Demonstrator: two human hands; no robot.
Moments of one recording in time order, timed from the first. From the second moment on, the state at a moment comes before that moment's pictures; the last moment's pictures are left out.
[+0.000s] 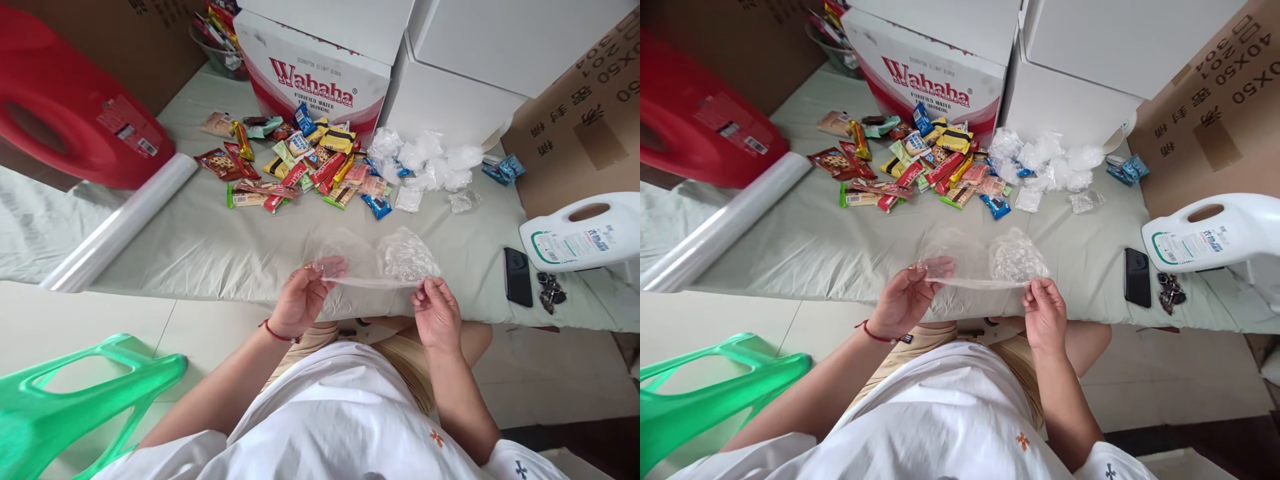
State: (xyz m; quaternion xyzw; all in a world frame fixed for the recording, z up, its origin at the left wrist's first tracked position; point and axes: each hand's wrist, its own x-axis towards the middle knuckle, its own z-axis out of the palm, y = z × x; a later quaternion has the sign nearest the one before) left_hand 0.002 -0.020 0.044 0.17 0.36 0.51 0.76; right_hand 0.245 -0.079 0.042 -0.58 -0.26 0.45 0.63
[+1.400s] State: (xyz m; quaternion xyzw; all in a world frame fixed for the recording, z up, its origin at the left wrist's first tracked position) left_hand 0.003 -0.013 0.077 0.42 0.38 0.42 0.71; right_hand 0.198 -0.015 0.074 -0.43 -0.63 0.44 0.47
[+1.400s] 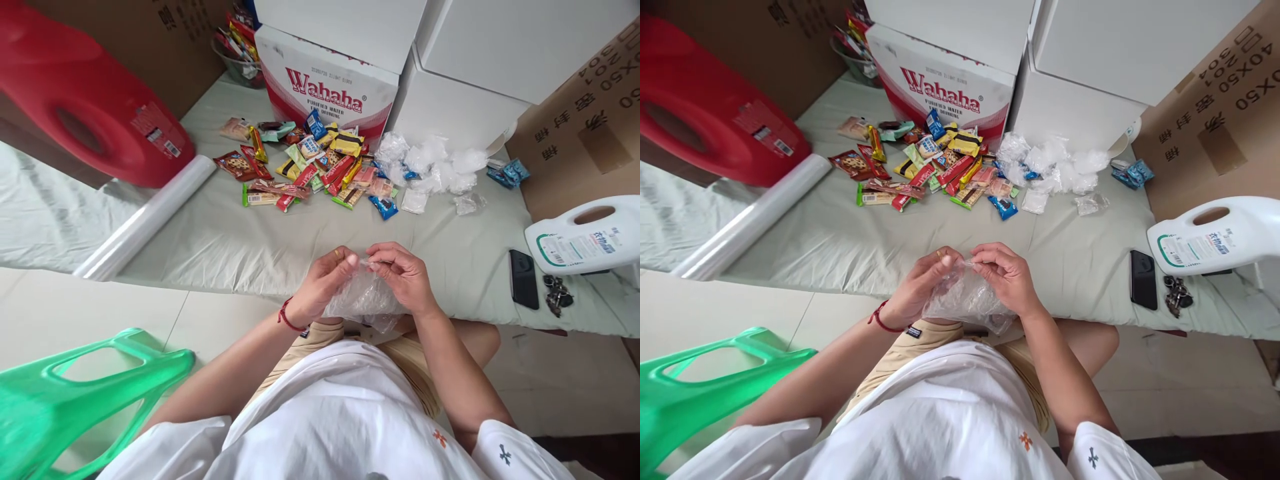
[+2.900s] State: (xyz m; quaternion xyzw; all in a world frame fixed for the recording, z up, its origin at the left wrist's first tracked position) left_hand 0.004 -0.003 0.073 0.43 0.35 0.31 0.78; right_hand 0.183 -0.022 0.090 -0.48 -0.51 0.61 0.38
